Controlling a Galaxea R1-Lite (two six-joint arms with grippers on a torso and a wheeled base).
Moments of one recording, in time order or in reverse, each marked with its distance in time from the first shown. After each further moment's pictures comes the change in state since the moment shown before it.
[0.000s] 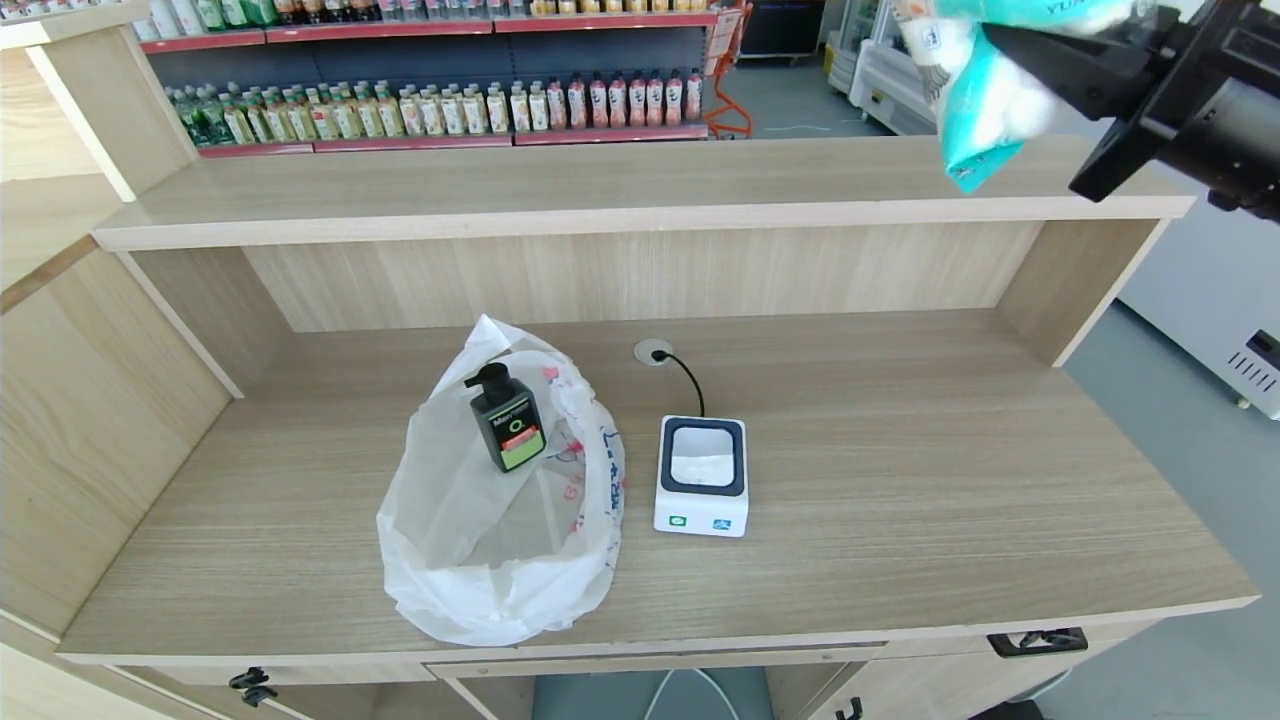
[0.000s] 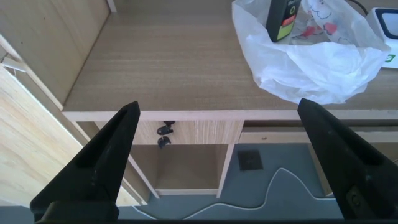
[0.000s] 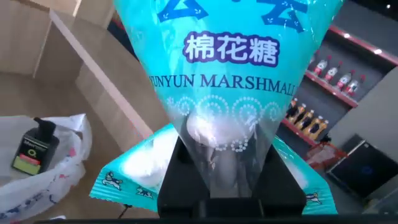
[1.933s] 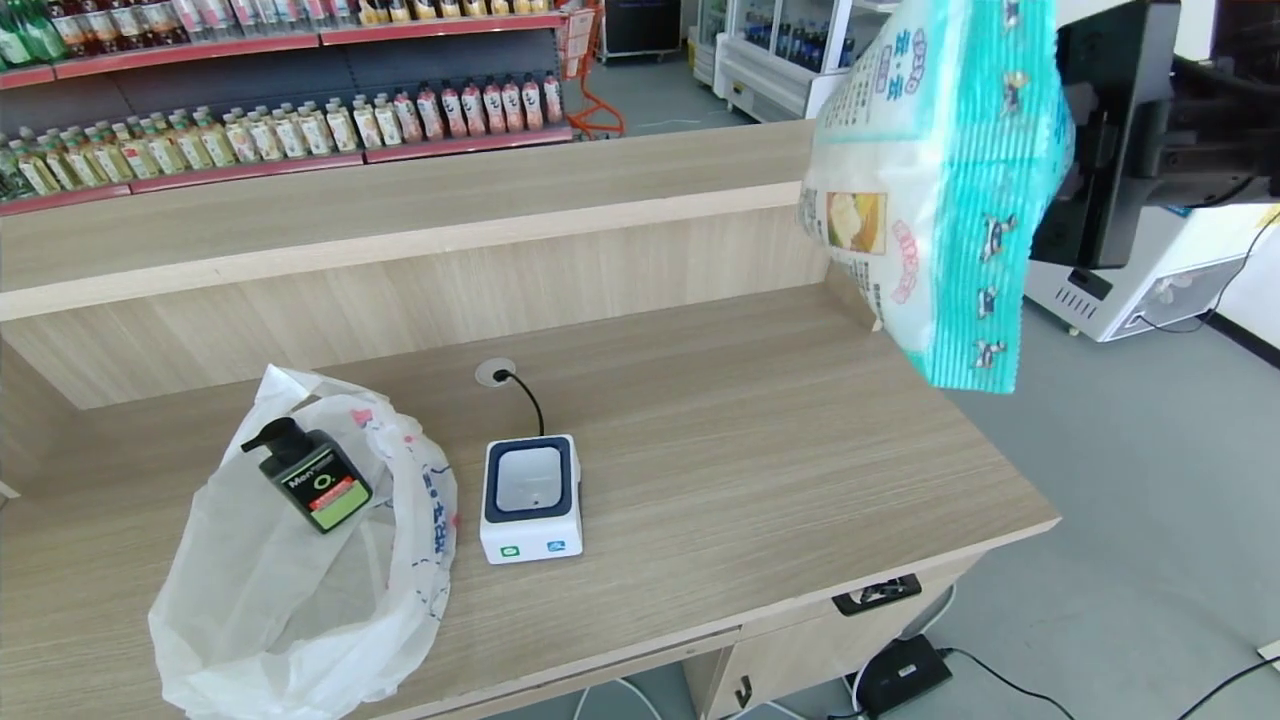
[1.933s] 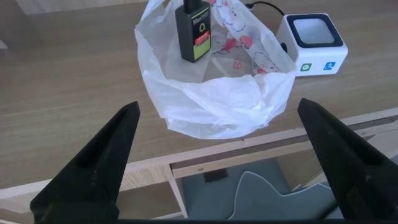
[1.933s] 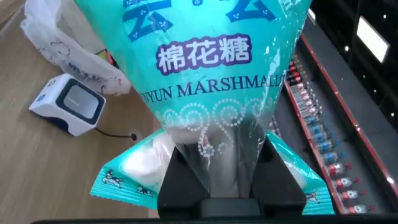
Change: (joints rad) left arm 0.000 0.000 0.000 0.000 0.000 0.000; right arm -0.007 0.198 -0.592 1.129 0.691 -1.123
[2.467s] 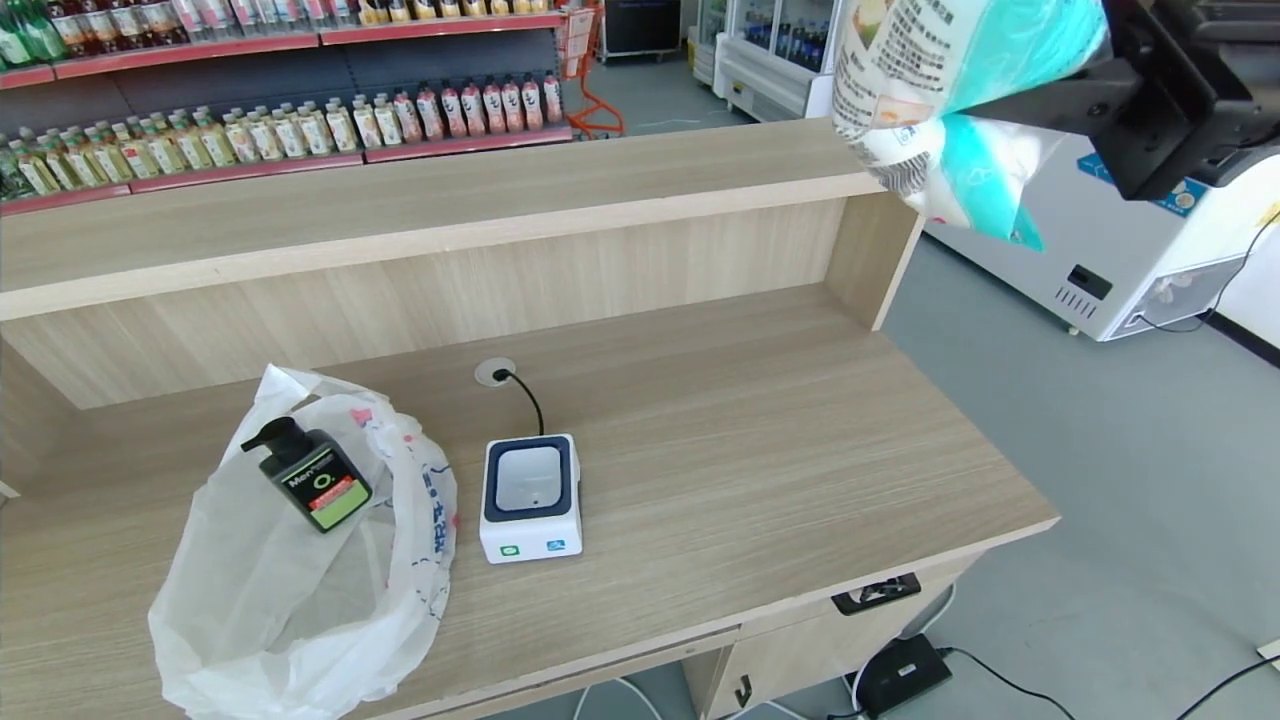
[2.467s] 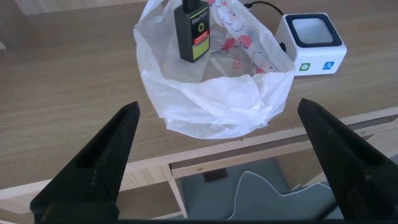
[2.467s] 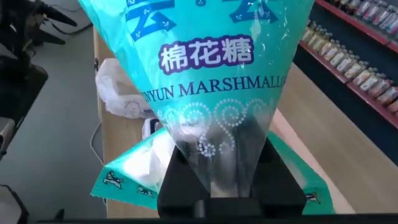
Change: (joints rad) left arm 0.000 0.000 0.000 0.000 0.000 0.000; right arm -0.041 0.015 -0.146 0.072 -0.078 0.871
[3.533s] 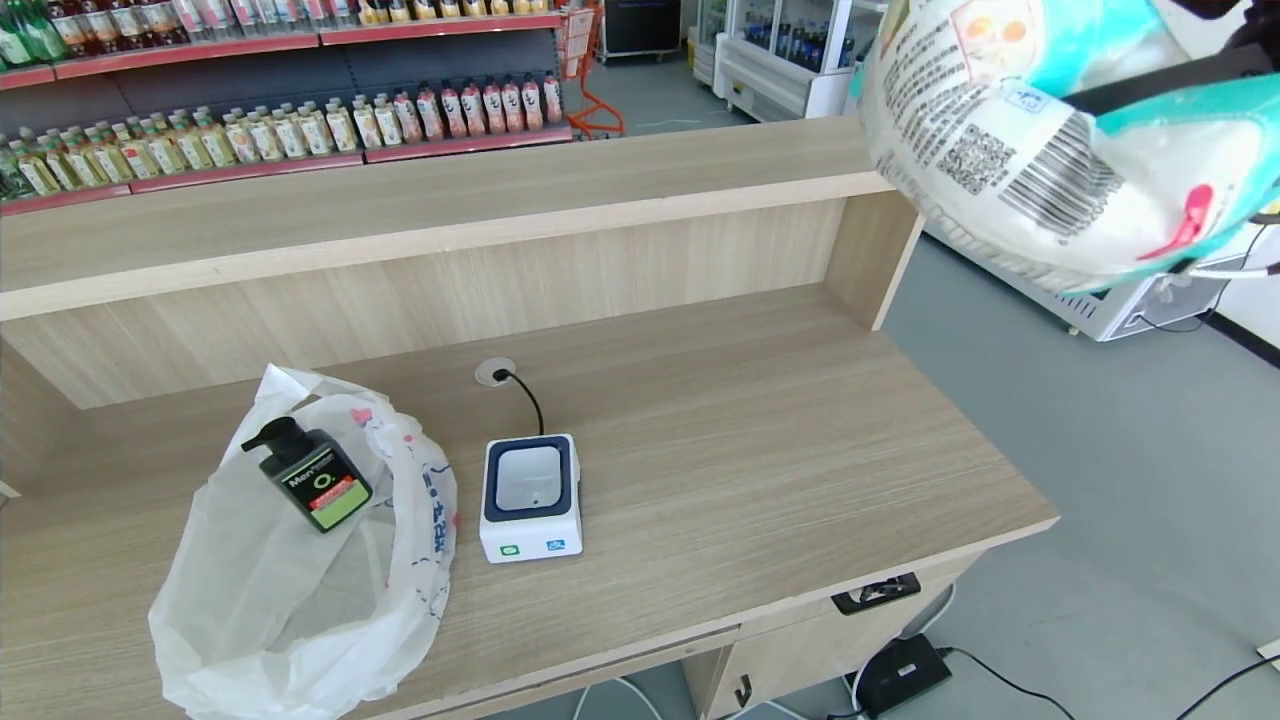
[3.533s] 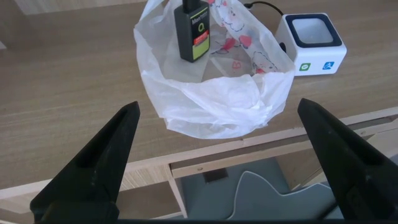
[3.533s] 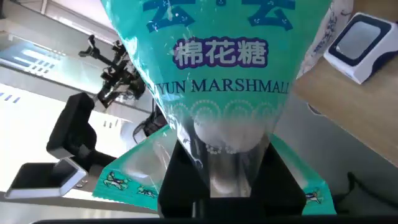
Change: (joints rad) left arm 0.000 0.000 0.000 0.000 0.000 0.000; right arm 0.008 -0.083 -0.027 0.463 0.038 0.947
